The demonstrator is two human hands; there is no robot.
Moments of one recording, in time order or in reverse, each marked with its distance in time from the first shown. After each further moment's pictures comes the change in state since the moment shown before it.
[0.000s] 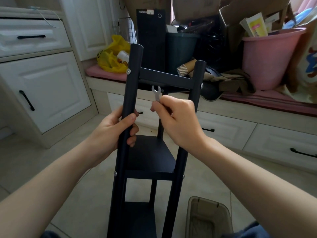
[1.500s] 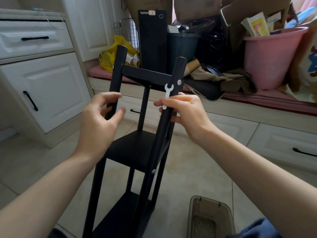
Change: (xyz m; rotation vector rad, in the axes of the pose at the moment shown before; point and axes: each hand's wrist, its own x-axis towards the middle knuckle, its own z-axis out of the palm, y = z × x) left_hand -0.006 0.007 -0.006 0.564 0.558 0.437; right_hand 0.012 -0.002 -0.015 0.542 -0.067 0.582
